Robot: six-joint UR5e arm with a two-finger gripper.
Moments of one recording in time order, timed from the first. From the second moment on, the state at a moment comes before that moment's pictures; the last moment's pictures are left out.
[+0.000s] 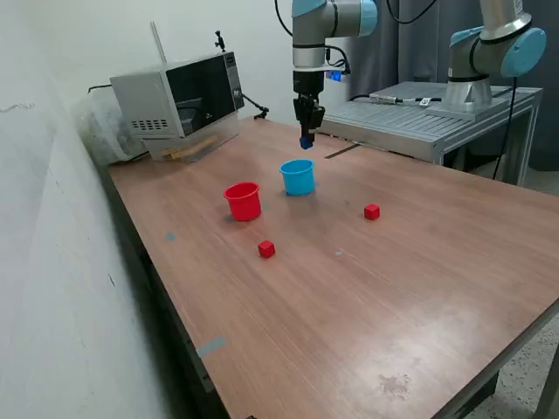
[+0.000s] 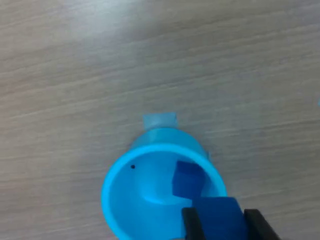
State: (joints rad) arm -0.27 -1.21 1.83 -2.33 -1.62 3.07
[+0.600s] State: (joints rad) arm -0.30 -1.20 1.82 -2.34 -1.62 3.07
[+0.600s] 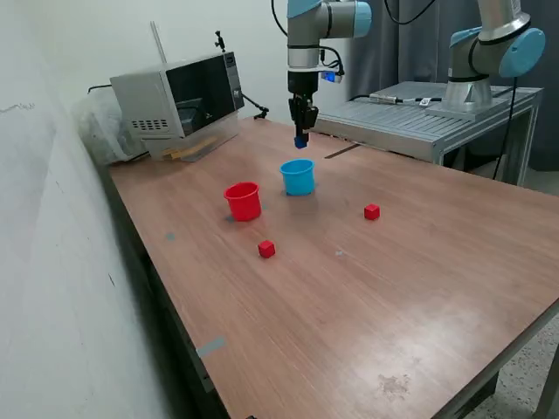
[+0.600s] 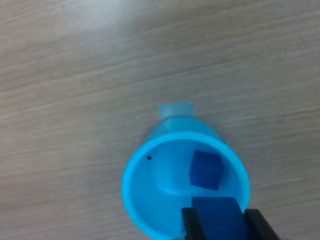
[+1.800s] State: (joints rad) arm -0.26 -1.35 1.93 -2.32 -1.62 2.94
